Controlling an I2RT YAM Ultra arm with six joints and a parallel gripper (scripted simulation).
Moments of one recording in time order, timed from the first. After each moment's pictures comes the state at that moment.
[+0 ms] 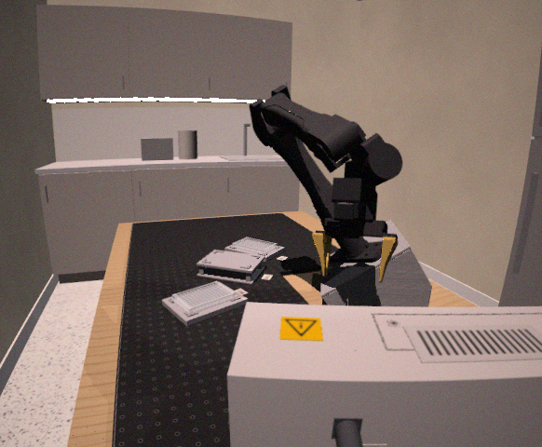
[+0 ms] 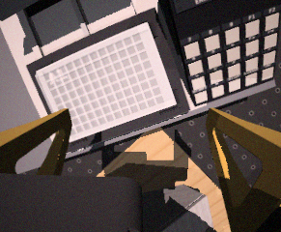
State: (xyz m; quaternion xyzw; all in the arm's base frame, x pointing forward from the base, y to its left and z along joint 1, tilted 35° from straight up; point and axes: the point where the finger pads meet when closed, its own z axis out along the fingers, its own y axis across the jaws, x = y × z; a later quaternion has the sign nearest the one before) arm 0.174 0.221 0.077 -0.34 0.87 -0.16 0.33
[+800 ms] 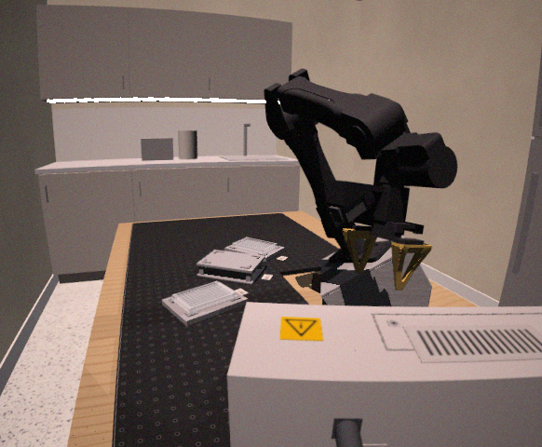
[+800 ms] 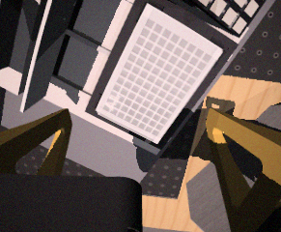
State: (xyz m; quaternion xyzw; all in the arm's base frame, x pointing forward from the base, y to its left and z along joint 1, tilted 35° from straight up) arm 0.163 0.272 0.067 0.02 0.94 -0.13 0.32
